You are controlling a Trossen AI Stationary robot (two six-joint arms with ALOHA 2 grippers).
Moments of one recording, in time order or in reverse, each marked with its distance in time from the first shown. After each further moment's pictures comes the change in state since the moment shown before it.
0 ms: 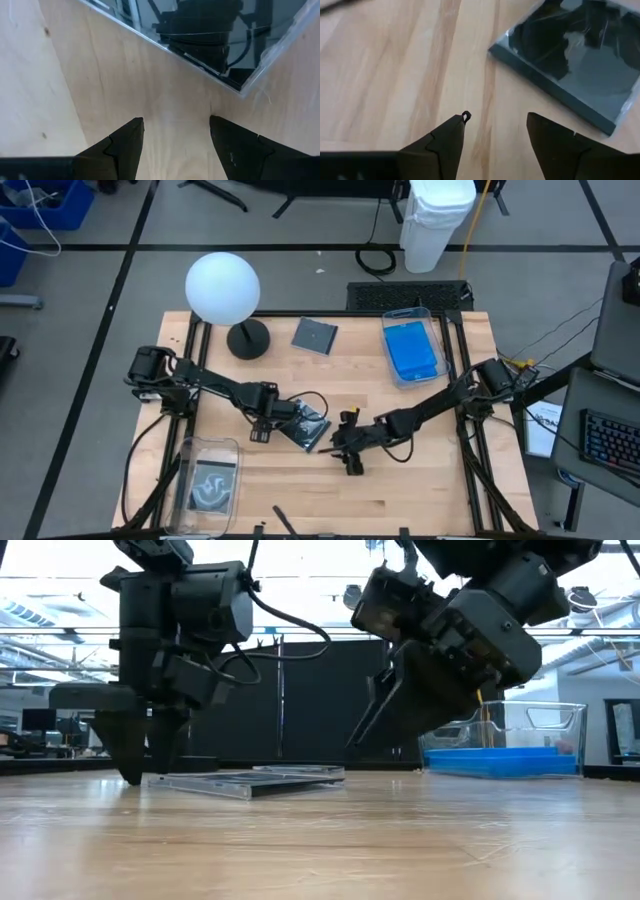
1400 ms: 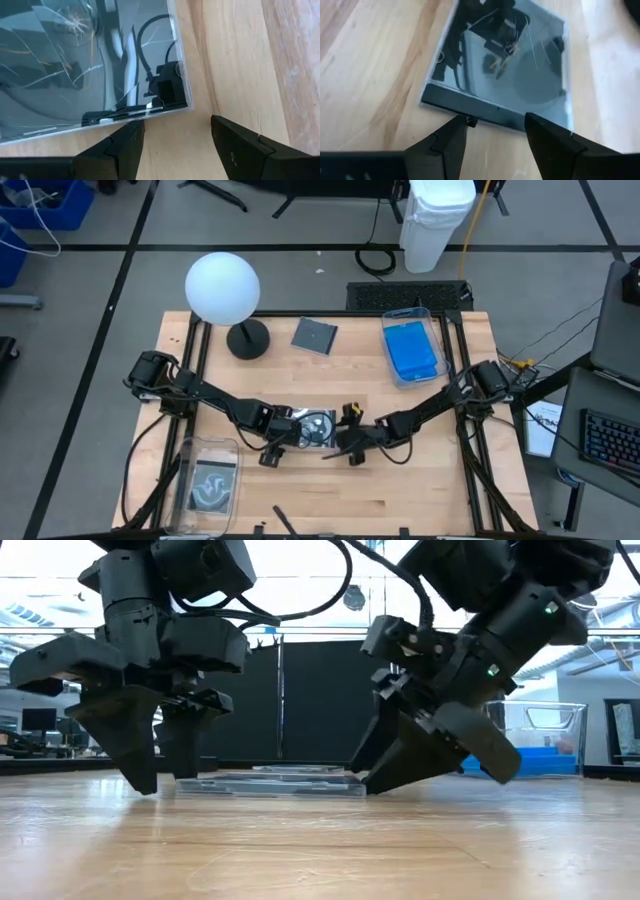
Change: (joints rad) left arm -0.123 0.001 -0.006 0.370 0.108 -0.003; right arm -0.007 0.050 -0.054 0.082 0.321 -0.355
